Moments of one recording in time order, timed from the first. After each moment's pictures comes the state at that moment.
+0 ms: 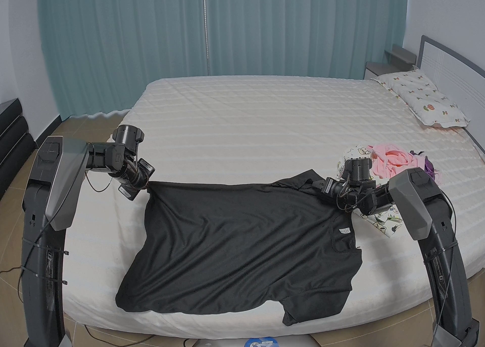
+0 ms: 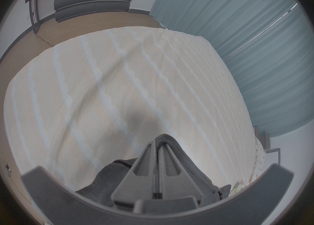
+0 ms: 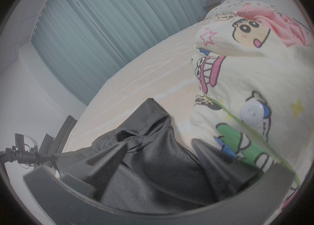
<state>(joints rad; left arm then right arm) -0.04 2.54 -1.98 0.31 0.05 -1.01 0.15 2.81 -1.90 -0.43 0.15 0.52</state>
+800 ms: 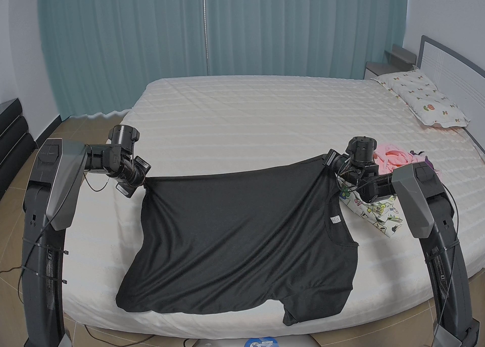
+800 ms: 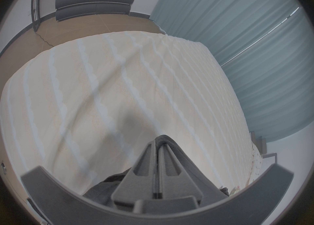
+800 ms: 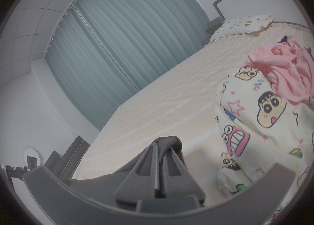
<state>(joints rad) -0.02 2.57 -2.00 0.24 0.05 -1.01 0.13 2.77 -2.00 -0.57 0.09 0.59</state>
